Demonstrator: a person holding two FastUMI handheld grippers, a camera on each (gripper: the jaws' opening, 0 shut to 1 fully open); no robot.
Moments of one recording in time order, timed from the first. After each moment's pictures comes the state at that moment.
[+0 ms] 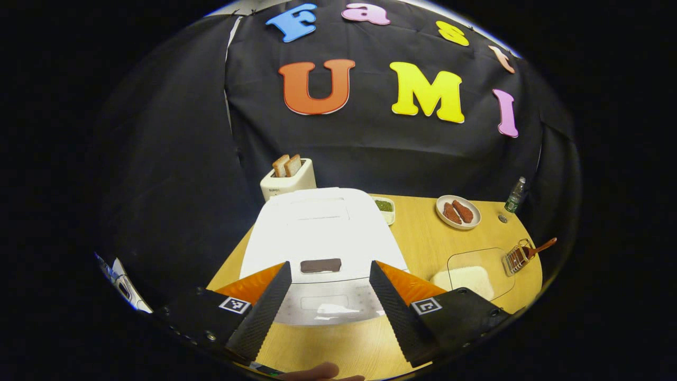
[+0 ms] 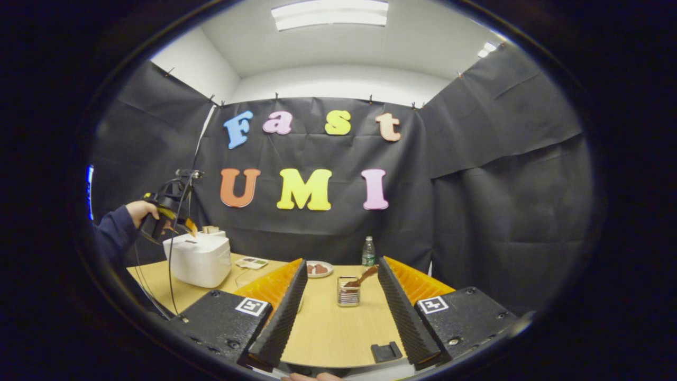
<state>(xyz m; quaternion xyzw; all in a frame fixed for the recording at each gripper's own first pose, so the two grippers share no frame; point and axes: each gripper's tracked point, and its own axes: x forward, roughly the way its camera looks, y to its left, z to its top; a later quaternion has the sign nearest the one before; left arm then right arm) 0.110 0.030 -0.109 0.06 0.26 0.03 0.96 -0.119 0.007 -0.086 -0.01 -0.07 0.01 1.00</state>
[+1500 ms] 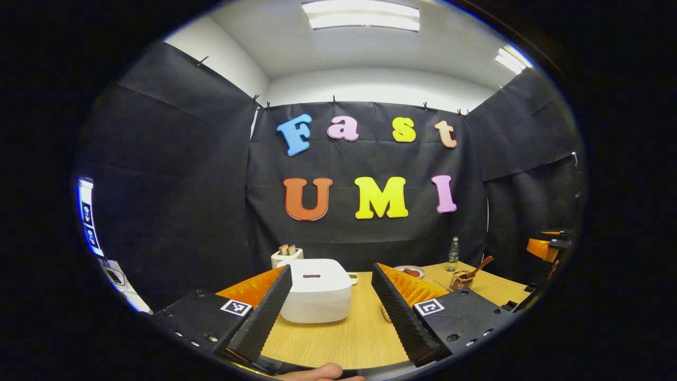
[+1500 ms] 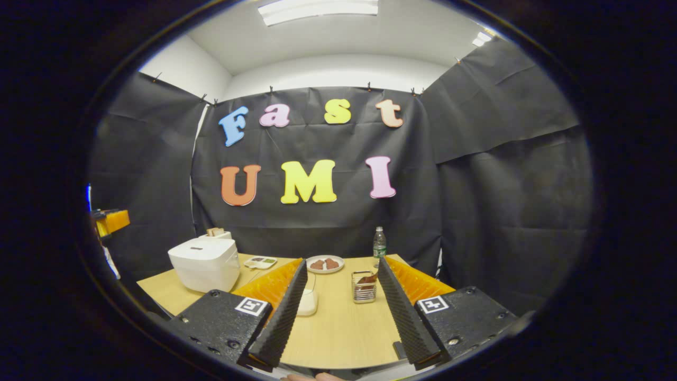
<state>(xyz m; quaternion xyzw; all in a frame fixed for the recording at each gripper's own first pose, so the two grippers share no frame) -0.135 -0.005 -0.028 0.04 -0.05 -0.03 1.00 -0.101 0.049 -0.069 0.02 -0.05 0.04 1.00</state>
